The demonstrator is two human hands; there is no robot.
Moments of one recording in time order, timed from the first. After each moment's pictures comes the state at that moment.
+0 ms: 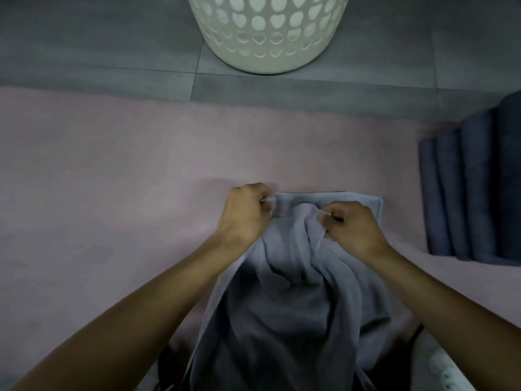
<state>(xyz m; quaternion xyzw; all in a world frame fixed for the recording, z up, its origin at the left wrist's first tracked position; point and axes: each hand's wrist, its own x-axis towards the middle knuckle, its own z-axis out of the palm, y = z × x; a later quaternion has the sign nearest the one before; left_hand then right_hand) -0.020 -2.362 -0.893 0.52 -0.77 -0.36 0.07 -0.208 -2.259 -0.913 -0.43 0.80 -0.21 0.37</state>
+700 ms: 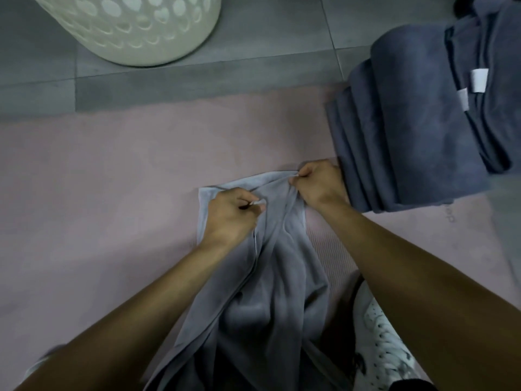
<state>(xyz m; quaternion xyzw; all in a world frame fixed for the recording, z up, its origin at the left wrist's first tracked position) -0.120 -2.300 -0.921 0.53 -0.64 -0.56 0.10 -0.296 -2.245 -0.944 -0.24 0.89 -0.25 0.28</state>
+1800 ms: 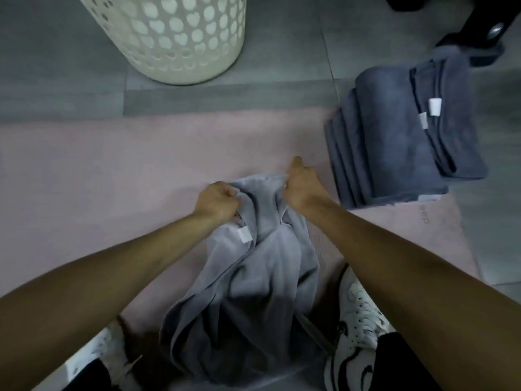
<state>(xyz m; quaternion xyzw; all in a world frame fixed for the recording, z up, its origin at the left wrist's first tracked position) -0.078 -2.311 -0.862 0.59 -0.63 -0.51 0.00 -0.243 -2.238 -0.853 -0.39 0.87 -0.11 0.29</state>
